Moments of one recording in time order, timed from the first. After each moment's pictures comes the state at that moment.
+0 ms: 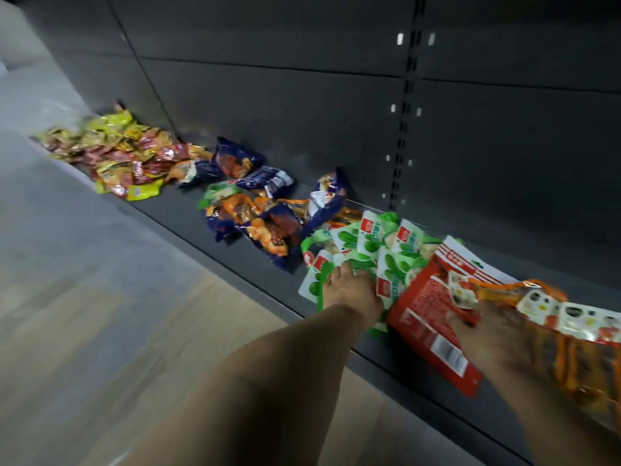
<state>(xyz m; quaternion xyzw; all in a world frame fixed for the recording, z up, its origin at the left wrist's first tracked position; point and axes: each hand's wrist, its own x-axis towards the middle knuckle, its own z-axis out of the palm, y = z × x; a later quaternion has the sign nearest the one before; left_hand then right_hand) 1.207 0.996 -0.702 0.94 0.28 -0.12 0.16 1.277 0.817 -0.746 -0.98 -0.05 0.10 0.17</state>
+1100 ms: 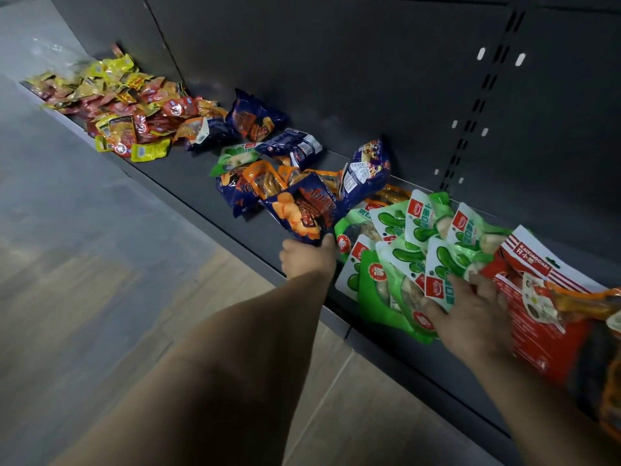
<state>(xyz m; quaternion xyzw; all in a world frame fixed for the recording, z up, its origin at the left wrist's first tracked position) 1.198 1.126 -0.749 0.64 0.61 0.14 0.45 1.257 0.923 -0.757 -0.97 -0.18 0.11 0.11</state>
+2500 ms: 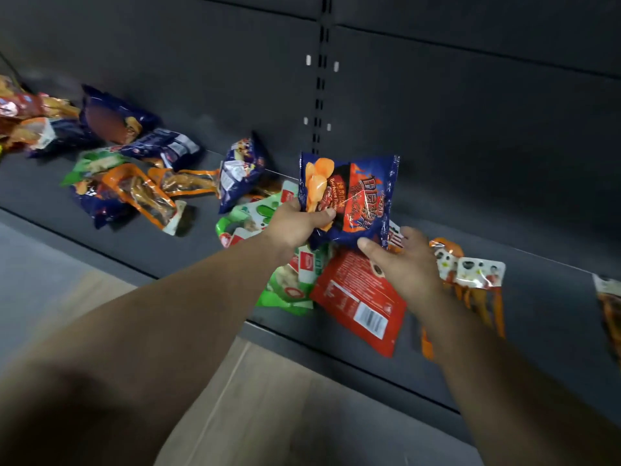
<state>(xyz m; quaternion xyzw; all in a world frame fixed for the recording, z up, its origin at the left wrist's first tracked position) 1.273 1.018 -0.697 0.63 0.25 0.02 0.74 1.290 0.845 -0.702 -0.86 0.01 0.11 0.50</state>
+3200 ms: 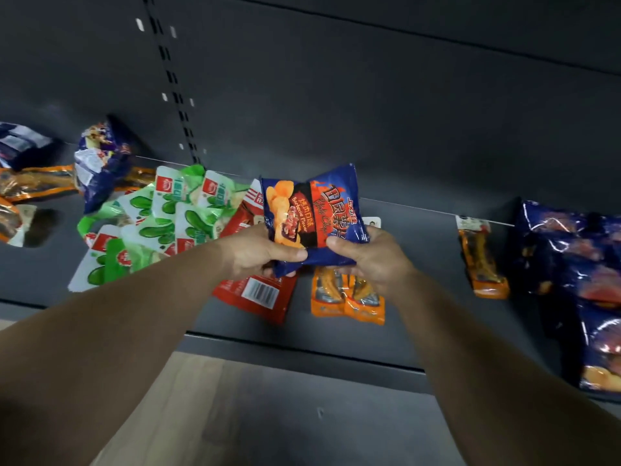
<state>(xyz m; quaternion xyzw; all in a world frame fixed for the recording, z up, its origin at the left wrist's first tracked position) 1.278 0.903 -0.710 0.71 0.11 -0.27 0.65 1.298 0.712 -0.703 -0.76 0.04 0.21 0.62</state>
